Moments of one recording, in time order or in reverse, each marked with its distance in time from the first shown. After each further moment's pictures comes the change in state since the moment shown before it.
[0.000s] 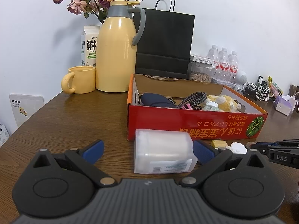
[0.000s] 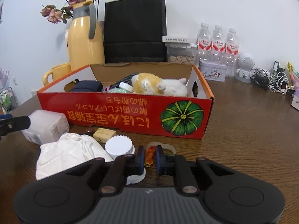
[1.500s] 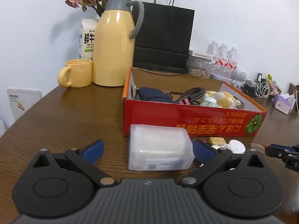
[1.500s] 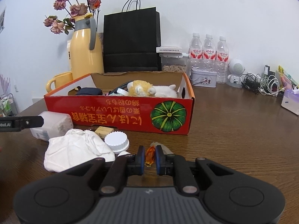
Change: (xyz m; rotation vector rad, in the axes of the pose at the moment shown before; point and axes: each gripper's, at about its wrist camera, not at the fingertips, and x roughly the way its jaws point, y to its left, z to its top) left arm 0.010 -0.006 0.001 -0.018 0.045 -0.012; right arm -0.038 -0.011 -0.018 0.010 -0.062 -0.012
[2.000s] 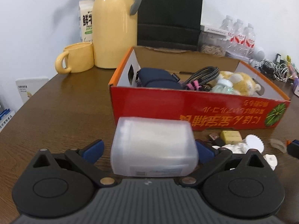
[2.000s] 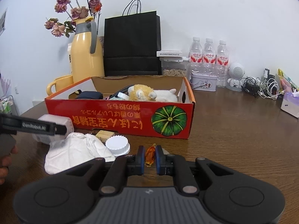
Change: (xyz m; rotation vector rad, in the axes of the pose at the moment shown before) left arm 0.049 -0.025 0.008 0.020 0.153 0.129; right arm -0.001 0.002 0.001 0.002 -0.029 -0.009
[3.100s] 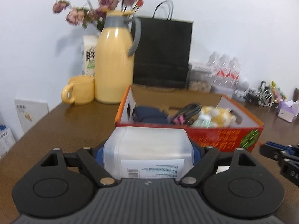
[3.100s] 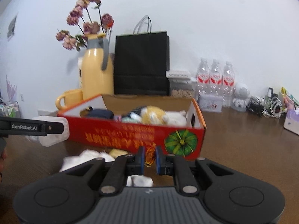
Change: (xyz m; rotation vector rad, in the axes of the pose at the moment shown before) left arm -0.071 0.005 0.006 -0.004 -0.231 -0.071; right arm -0.016 0.020 0.014 -0.045 -0.126 0.035
